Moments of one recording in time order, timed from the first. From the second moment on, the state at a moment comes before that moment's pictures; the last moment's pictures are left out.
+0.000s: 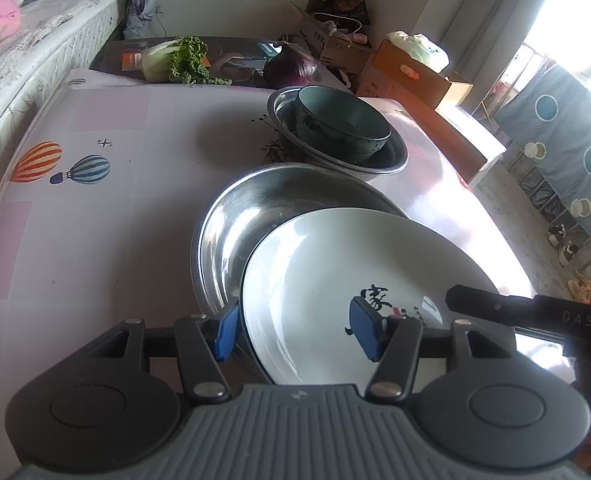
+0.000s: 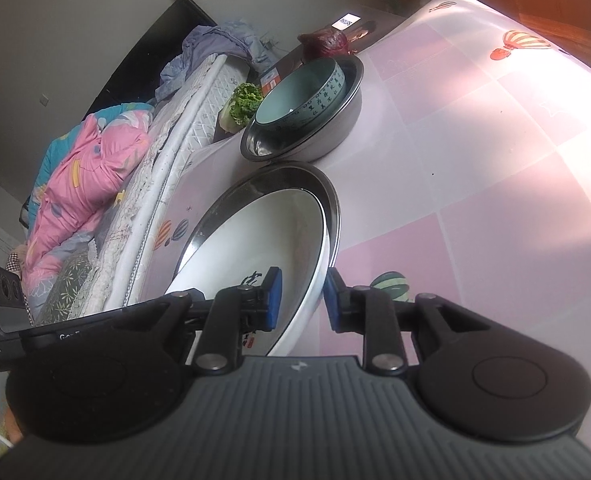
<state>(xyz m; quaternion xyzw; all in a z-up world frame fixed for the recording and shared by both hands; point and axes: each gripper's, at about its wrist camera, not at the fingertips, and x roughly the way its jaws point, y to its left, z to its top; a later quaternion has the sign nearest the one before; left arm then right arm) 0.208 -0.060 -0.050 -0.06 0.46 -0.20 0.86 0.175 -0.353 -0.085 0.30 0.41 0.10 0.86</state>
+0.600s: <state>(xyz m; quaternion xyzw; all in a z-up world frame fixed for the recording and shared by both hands) 0.199 -0.053 -0.036 -0.06 0.45 -0.20 0.87 0.166 -0.361 -0.068 0.28 0.38 0.07 0.88</state>
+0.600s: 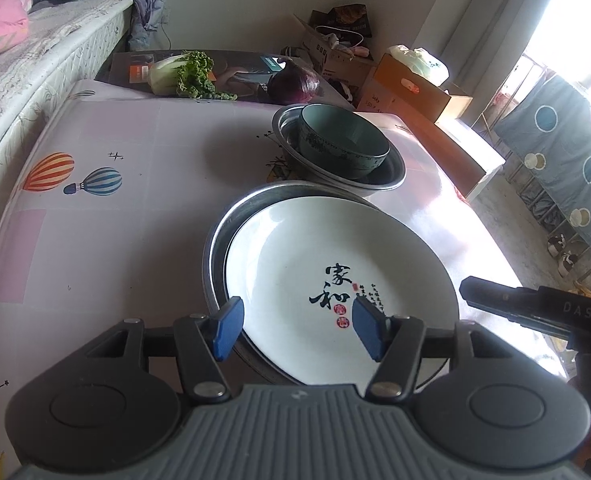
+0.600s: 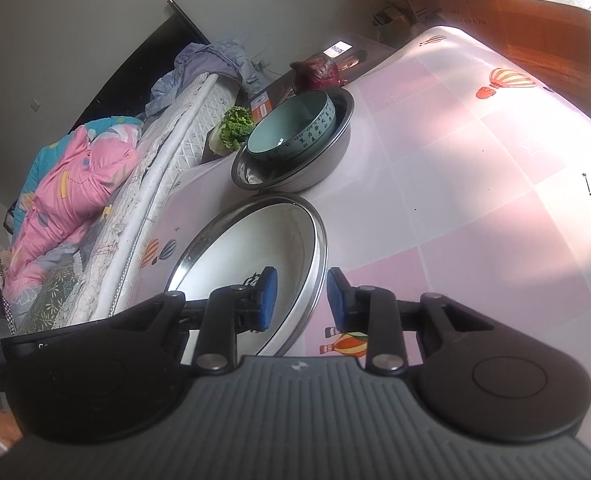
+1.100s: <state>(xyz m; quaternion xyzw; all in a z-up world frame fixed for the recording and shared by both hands) 0.170 -0.049 -0.018 -0.03 0.43 -0.17 0.89 0.130 -0.345 -0.046 0.23 0.38 0.06 0.90</state>
